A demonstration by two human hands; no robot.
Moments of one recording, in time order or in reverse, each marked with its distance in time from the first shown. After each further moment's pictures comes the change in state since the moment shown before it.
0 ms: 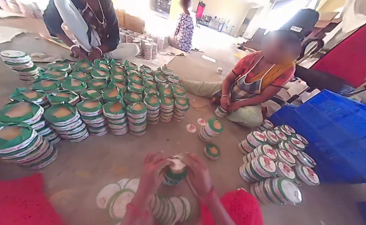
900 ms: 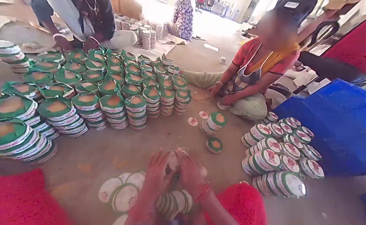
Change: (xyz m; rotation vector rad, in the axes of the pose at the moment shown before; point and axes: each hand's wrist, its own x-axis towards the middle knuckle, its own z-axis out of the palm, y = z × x) left_hand -0.028 -0.006 0.018 0.113 -0.233 -0.151; right_hand 0.007 -0.027 0.020 -0.255 -0.668 0.329
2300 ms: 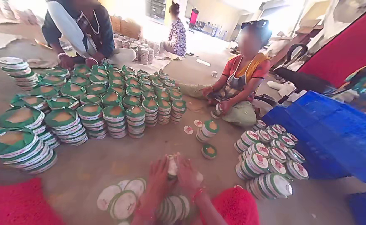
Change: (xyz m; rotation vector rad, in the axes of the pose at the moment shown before) left_hand -0.004 0.013 0.013 0.139 -0.094 -0.119; right_hand -0.003 -0.005 -0.004 0.078 -0.038 0.135
